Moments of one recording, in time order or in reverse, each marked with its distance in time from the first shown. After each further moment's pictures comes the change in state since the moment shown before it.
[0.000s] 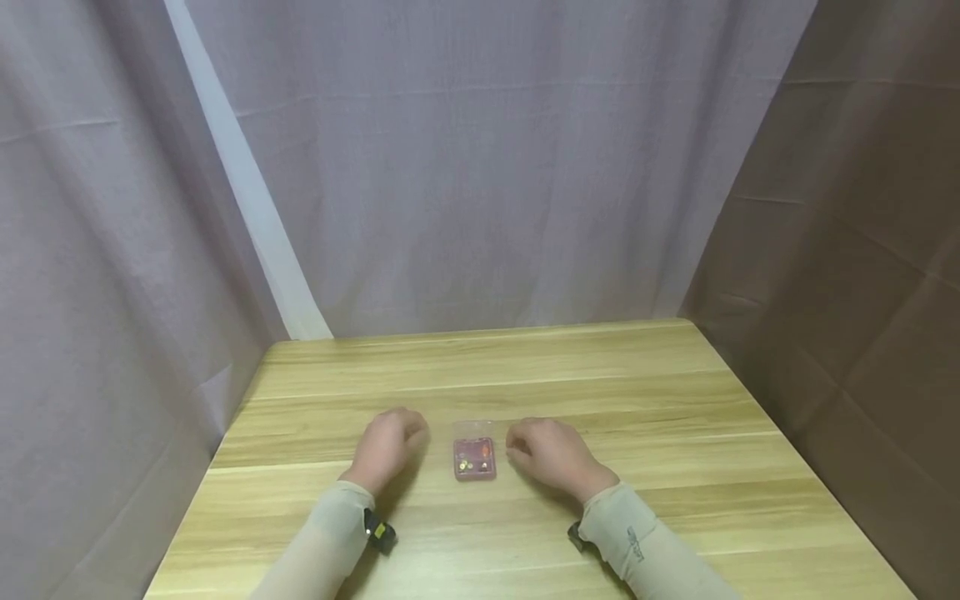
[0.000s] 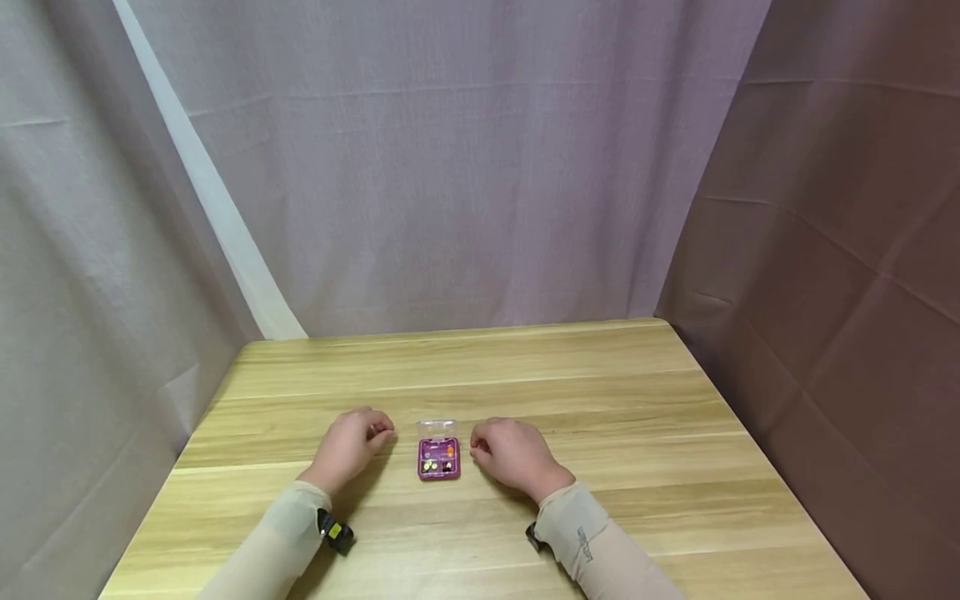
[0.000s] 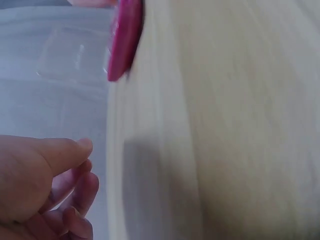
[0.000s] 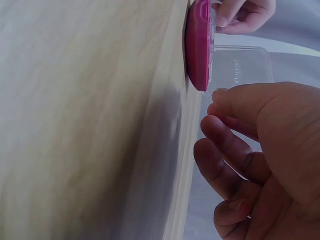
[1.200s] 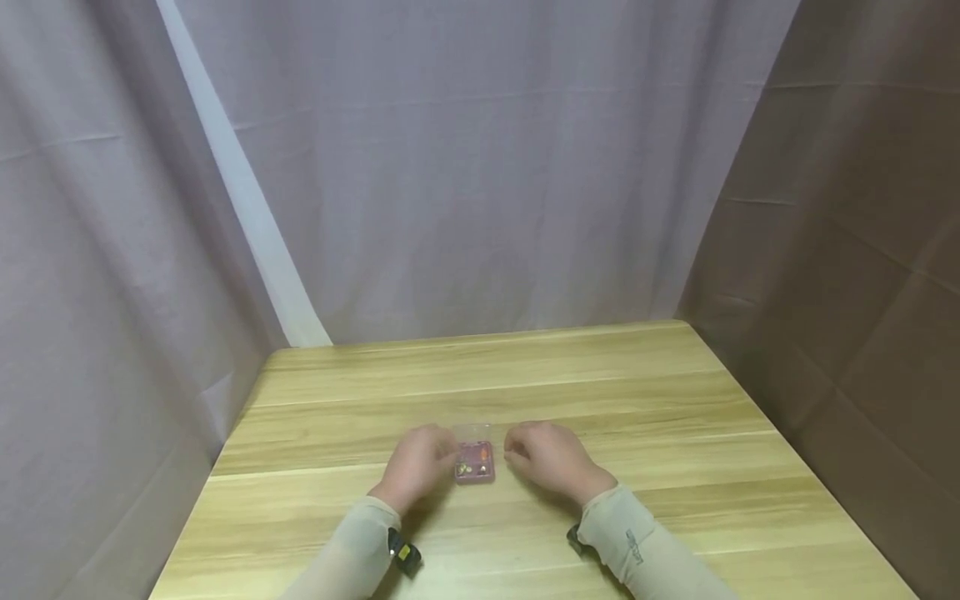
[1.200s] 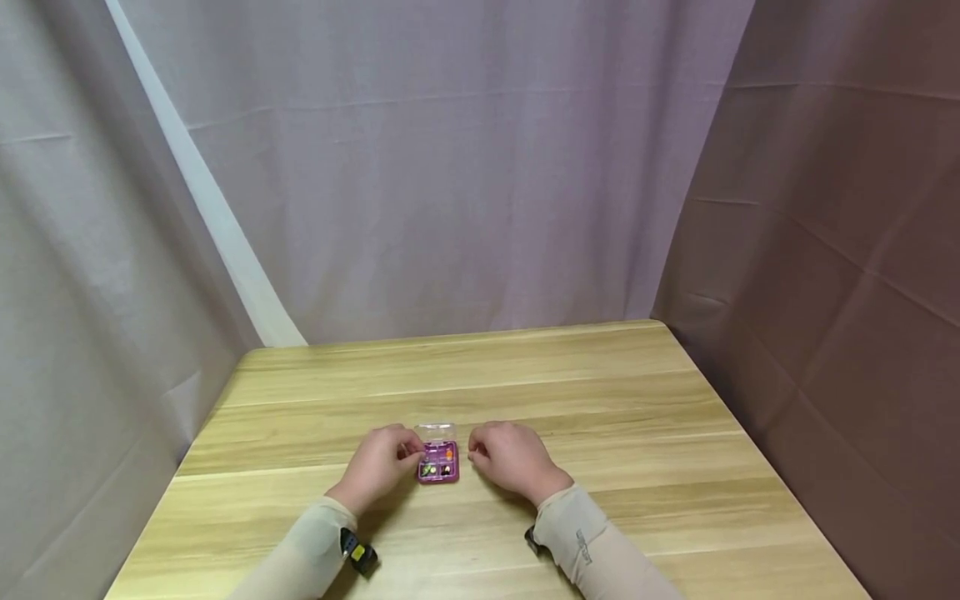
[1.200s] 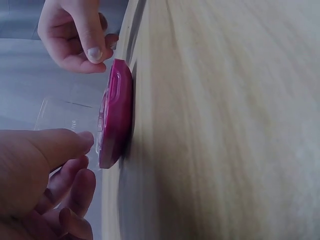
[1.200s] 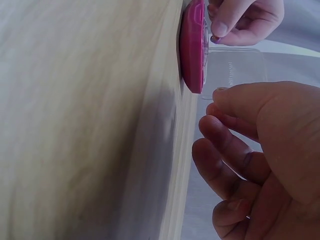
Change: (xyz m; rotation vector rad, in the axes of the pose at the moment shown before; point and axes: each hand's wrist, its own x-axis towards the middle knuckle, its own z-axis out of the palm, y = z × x) left_hand -0.009 0.044 0.028 -0.081 -0.110 0.001; right_hand -0.004 -0.003 -0.001 0.008 0.025 -0.022
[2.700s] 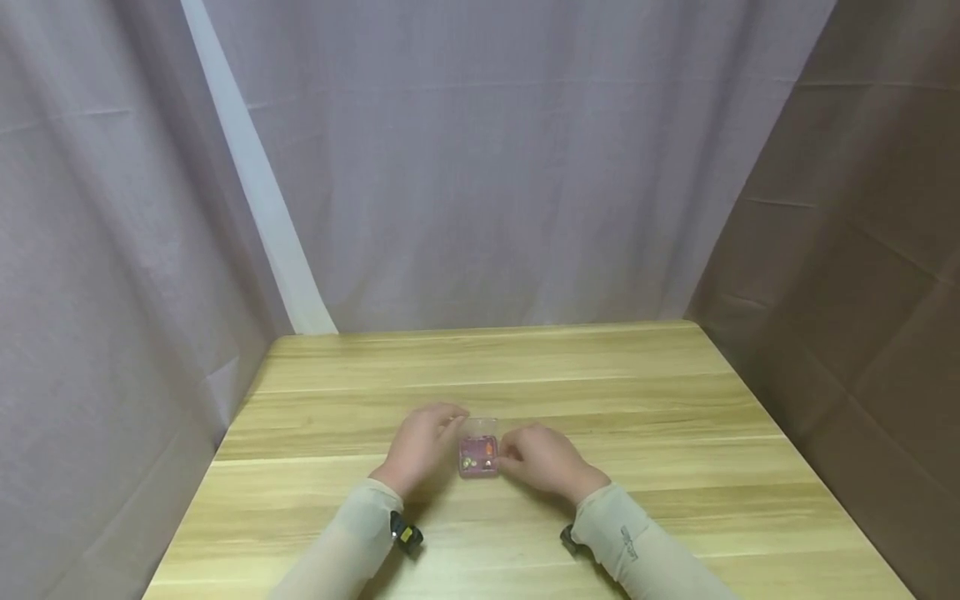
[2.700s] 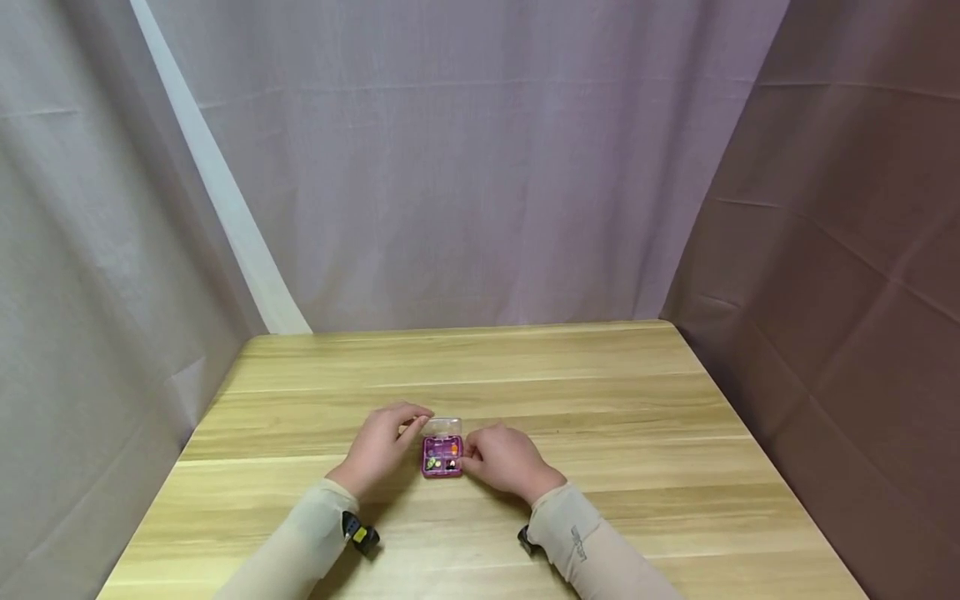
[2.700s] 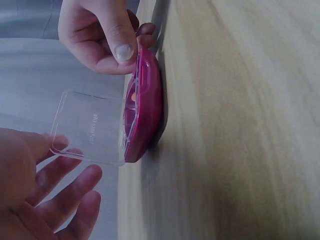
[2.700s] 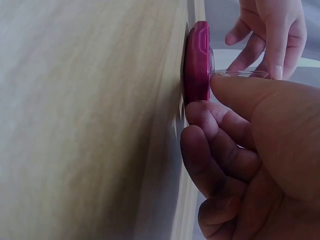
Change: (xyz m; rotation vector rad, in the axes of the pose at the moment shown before) left_hand 0.011 0.003 -0.016 -0.100 0.072 0.048; right_hand 0.009 -0.015 0.008 0.122 -0.158 0.024
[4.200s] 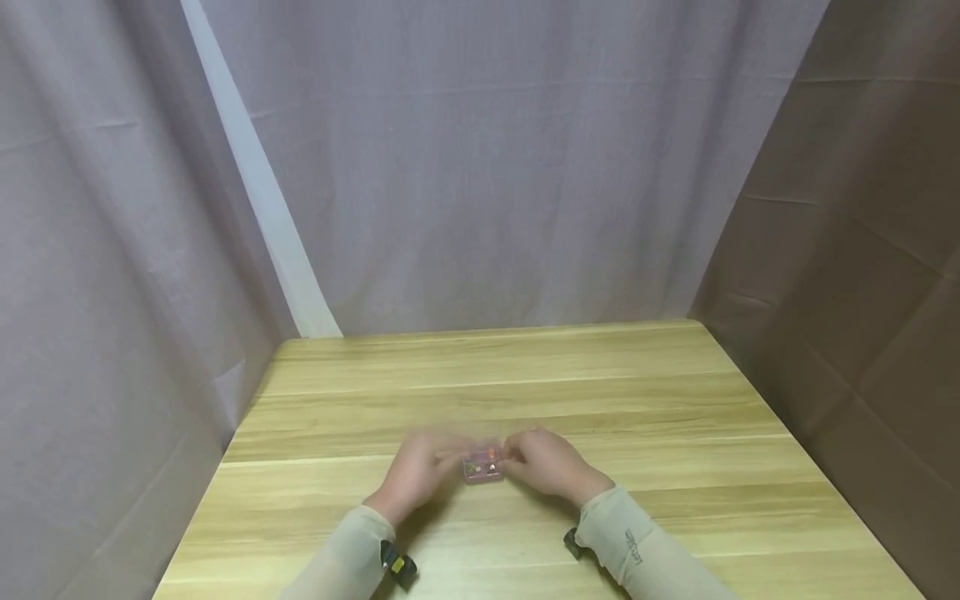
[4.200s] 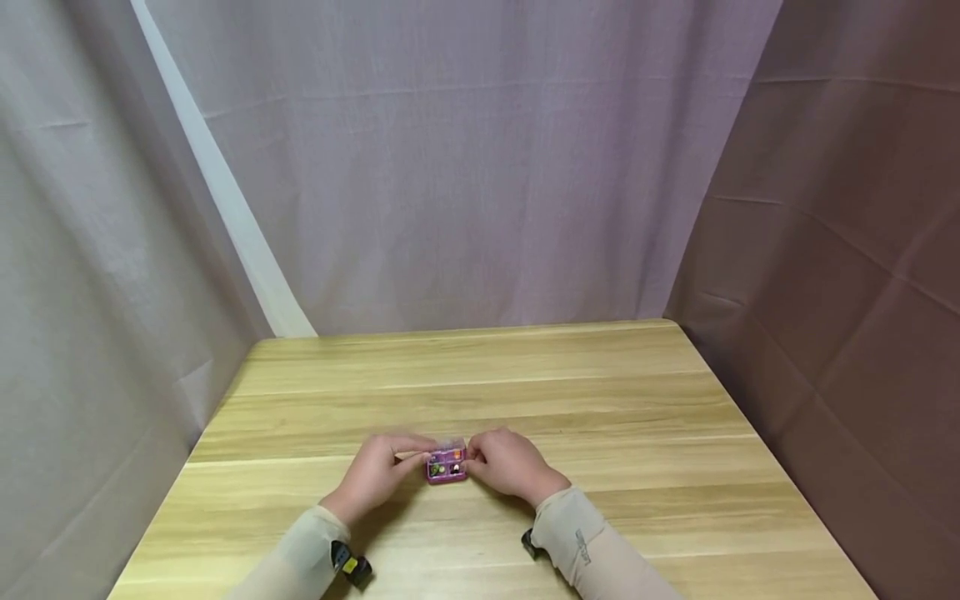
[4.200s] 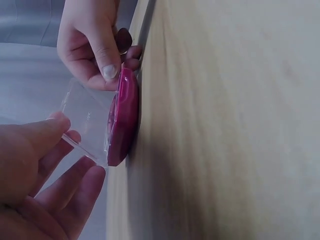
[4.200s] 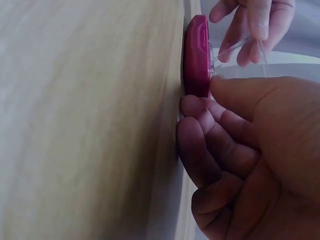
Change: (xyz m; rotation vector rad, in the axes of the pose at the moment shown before) left_hand -0.032 -0.001 0.006 -0.137 -0.070 0.112; right_hand -0.004 0.004 0.007 0.065 -0.021 0.023
